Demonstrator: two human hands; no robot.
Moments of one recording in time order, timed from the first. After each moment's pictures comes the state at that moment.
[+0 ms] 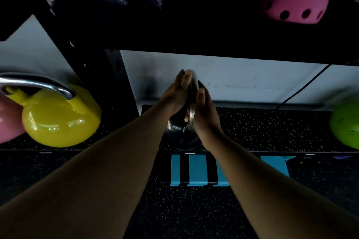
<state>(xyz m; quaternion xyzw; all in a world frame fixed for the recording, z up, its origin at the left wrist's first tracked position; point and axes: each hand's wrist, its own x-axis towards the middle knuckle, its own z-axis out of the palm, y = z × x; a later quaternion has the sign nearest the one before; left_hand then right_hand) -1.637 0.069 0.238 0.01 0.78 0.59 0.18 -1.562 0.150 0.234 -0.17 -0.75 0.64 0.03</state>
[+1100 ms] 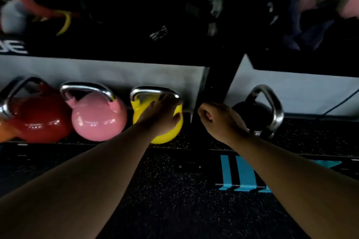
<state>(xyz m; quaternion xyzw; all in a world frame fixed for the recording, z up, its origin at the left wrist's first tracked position) -1.577 -0.276 0.292 0.26 0.95 0.18 -0.04 -1.525 -0.078 0.313 0.08 -0.97 0.21 0.06</state>
